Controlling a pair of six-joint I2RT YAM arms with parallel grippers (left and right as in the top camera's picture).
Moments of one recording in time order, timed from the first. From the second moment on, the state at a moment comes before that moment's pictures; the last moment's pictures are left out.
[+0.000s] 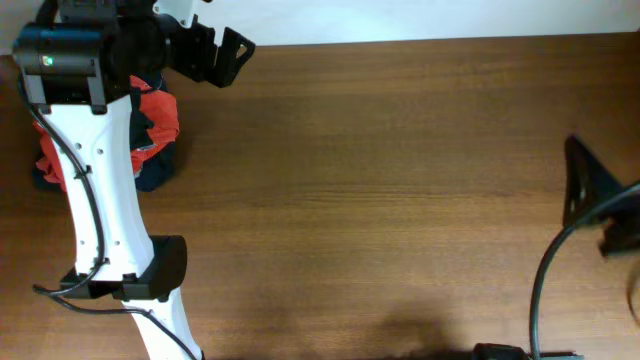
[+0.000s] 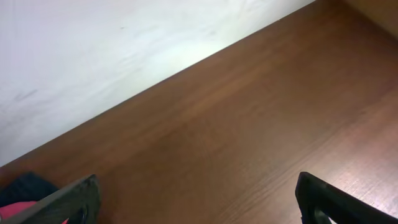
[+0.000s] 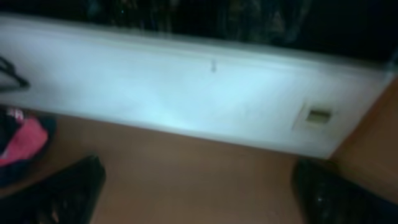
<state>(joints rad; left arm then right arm) -0.08 2.11 2.91 -1.54 0.45 0.31 -0.14 0.96 1.93 -1.02 -0.25 -0.14</state>
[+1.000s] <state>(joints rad) -0.08 2.11 2.91 -1.54 0.45 0.31 -0.06 0.04 0.06 0.08 -0.18 -0.03</state>
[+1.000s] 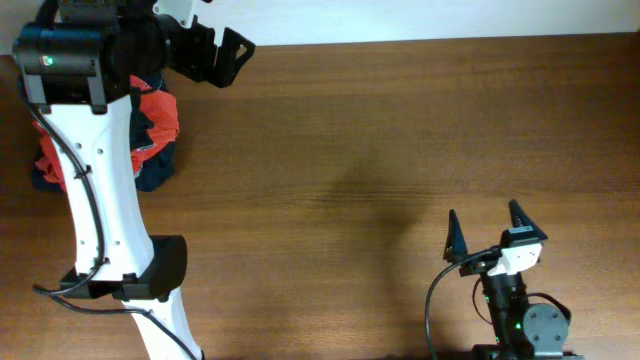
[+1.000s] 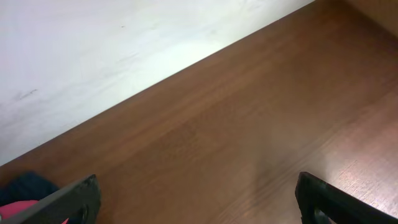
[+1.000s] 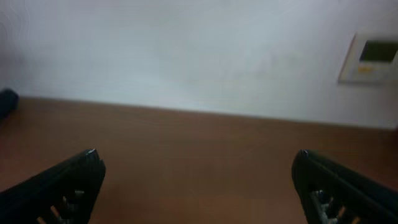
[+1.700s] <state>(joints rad) -0.08 2.11 2.91 -1.54 0.45 0.31 -0.06 0.01 0.01 -0.06 -0.14 -0.04</state>
